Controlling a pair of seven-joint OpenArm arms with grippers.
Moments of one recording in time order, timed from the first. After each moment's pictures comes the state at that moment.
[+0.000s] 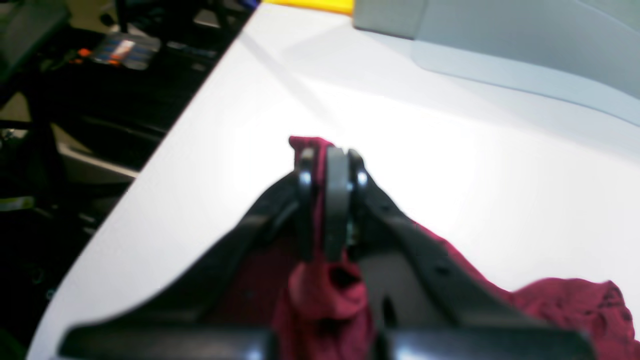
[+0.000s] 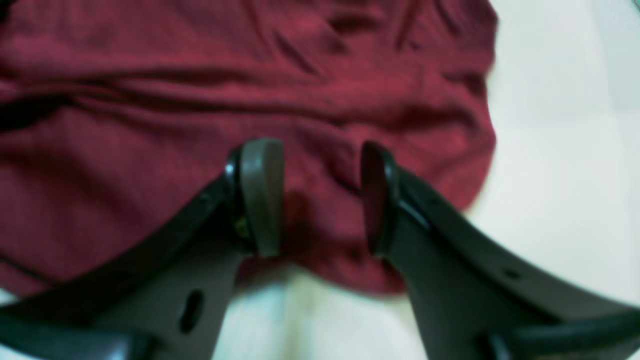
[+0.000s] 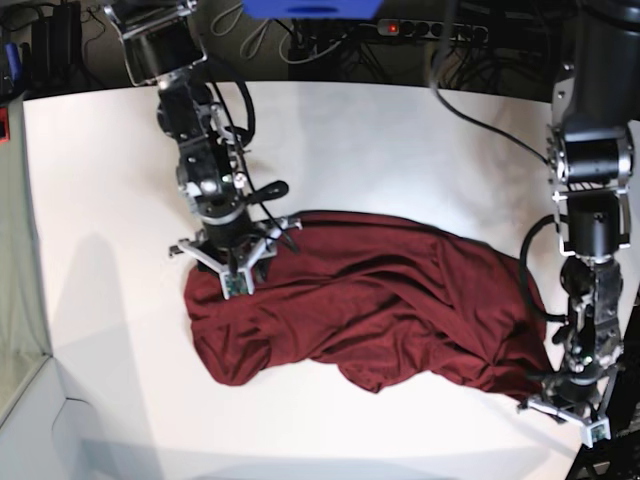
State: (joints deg) left arm -40.9 -21.1 -0.2 45.5 -17.5 0.7 17.2; right arm 4.3 3.3 -15.8 77.6 -2.9 -6.4 -20.9
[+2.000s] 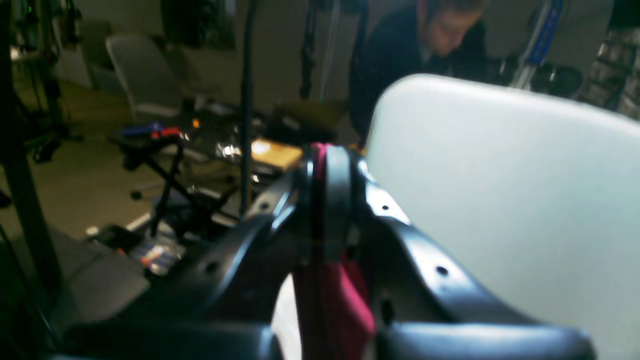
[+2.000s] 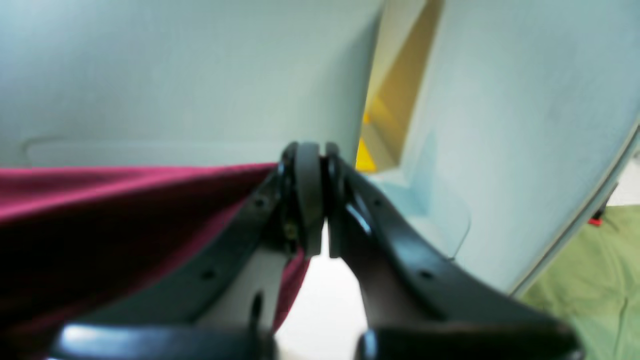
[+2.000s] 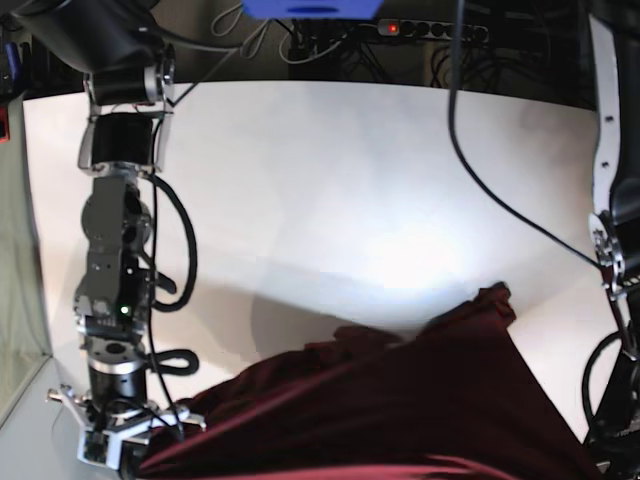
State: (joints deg) left arm -62.5 -25.4 -3.5 51.2 -18.0 1.0 12.0; right arm 23.5 4.9 0.4 95.5 -2.9 -6.5 -22.0
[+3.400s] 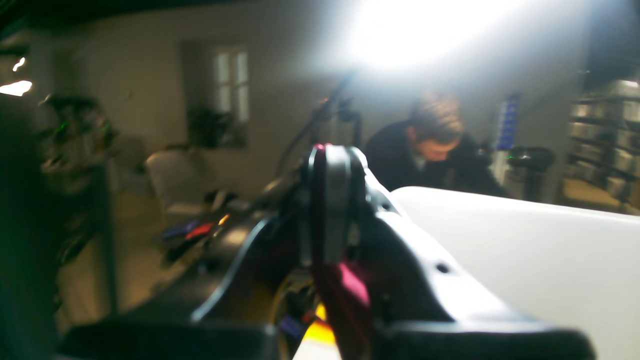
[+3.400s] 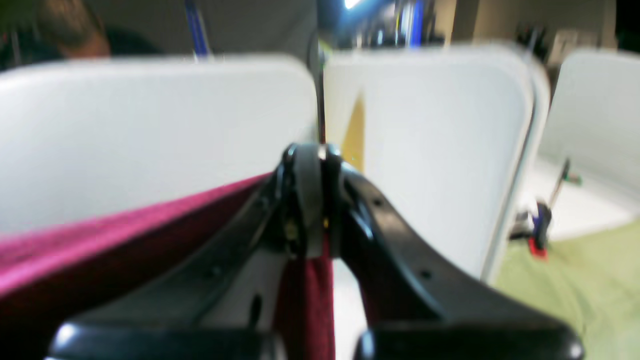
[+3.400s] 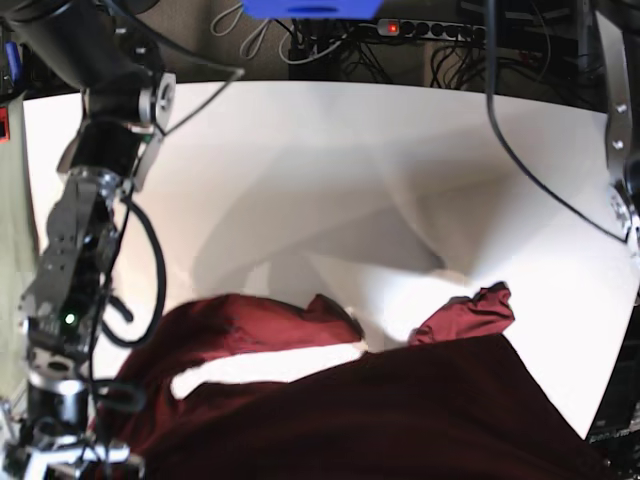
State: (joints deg) left arm -51.9 -31.5 -13.5 84.5 -18.1 1.3 24.2; right arm 26.5 4.9 7.3 106.0 -2.8 -6.6 -26.3
